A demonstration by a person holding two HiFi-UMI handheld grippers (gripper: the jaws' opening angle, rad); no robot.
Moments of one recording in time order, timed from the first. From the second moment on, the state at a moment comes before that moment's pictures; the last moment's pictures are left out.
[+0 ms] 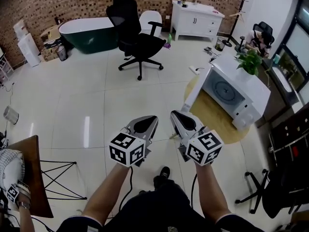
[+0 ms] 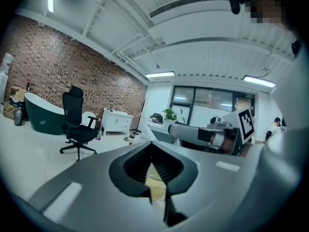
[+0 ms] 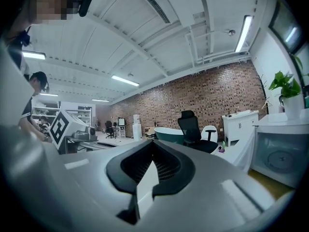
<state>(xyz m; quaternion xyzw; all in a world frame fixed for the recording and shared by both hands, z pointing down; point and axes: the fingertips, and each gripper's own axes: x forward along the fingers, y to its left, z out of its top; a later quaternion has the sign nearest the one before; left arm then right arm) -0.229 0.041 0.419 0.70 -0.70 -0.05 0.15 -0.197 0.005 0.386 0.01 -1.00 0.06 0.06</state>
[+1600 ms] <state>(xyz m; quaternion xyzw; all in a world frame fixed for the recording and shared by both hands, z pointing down) -0.243 -0.166 0.493 0.83 -0.51 0.10 0.18 -0.062 -0.197 0.378 0.38 -0.92 0.09 0.02</state>
